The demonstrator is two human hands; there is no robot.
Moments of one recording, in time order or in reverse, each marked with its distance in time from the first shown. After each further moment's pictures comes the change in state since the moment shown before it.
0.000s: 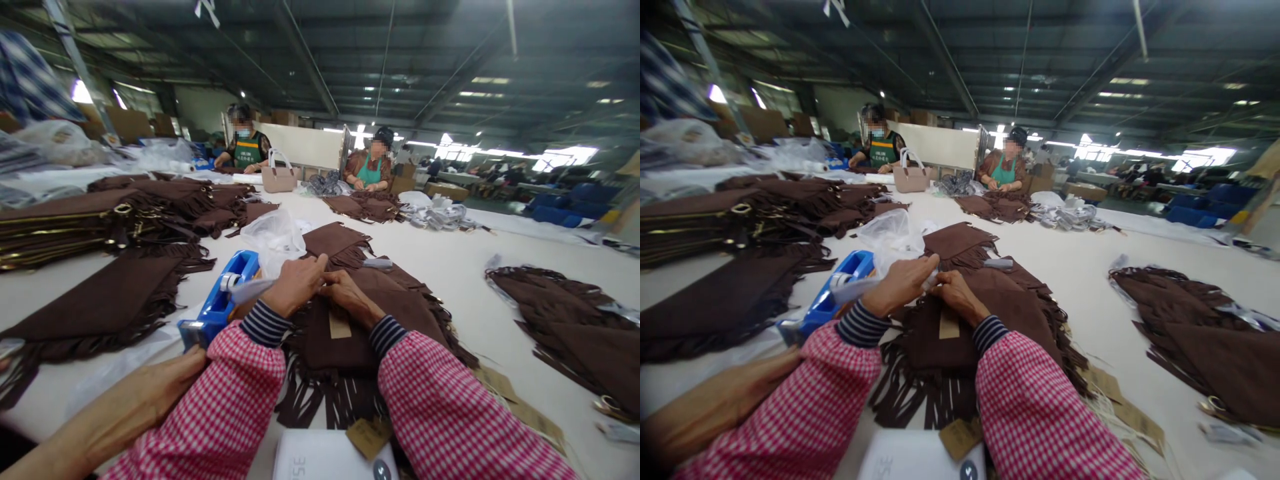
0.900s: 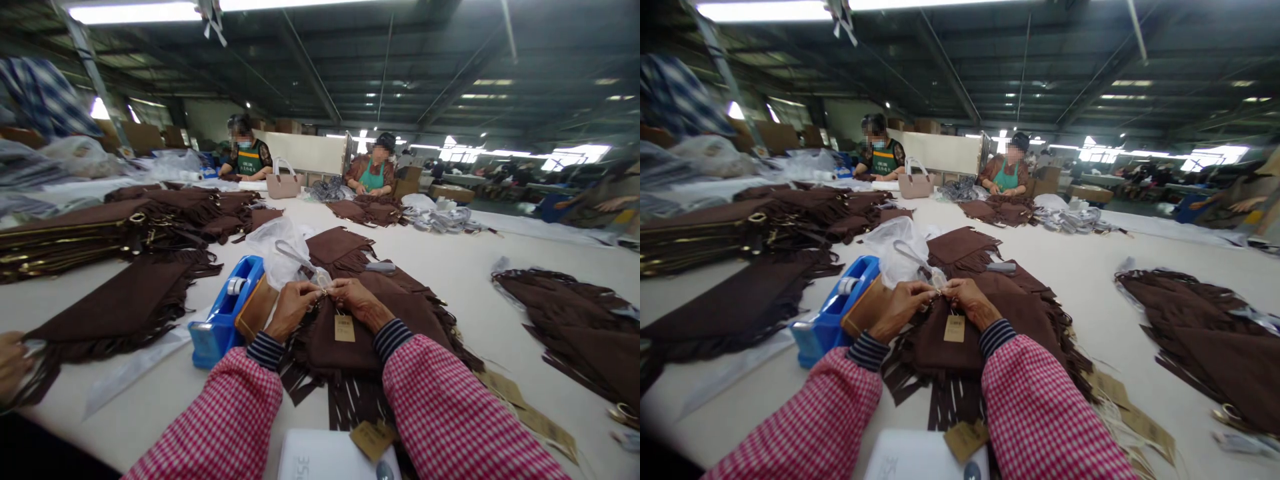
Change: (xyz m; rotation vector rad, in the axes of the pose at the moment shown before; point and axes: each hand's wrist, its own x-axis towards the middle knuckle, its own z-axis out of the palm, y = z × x) left_hand -0.016 -0.012 0.077 -1.219 0.282 -0.279; right_hand 0.001 0.017 -0.009 0.448 0.049 0.228
